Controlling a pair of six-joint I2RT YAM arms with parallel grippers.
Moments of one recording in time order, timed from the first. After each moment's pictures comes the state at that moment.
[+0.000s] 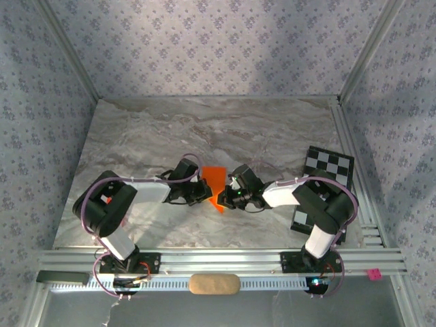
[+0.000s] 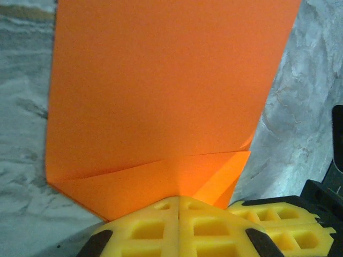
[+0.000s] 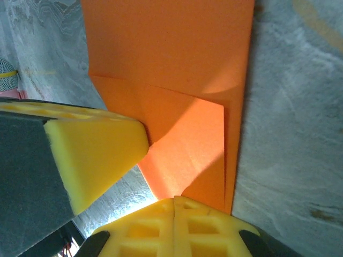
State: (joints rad) left arm -0.66 1.65 0.67 0.04 0.40 -1.01; right arm 0.76 1.71 0.65 0.21 -0.46 1.00
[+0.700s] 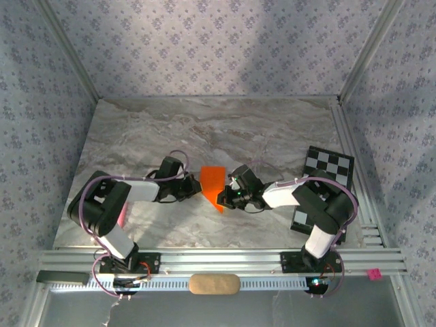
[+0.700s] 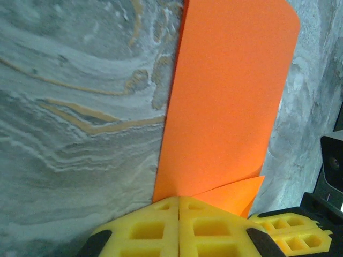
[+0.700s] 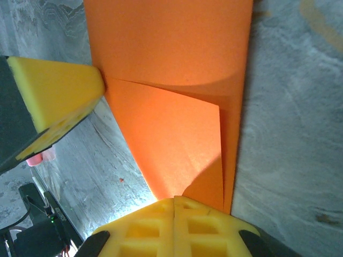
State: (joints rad) left arm -0.49 1.63 0.59 0.15 0.48 -0.88; right arm 0.76 1.71 0.64 0.23 -0.45 1.00
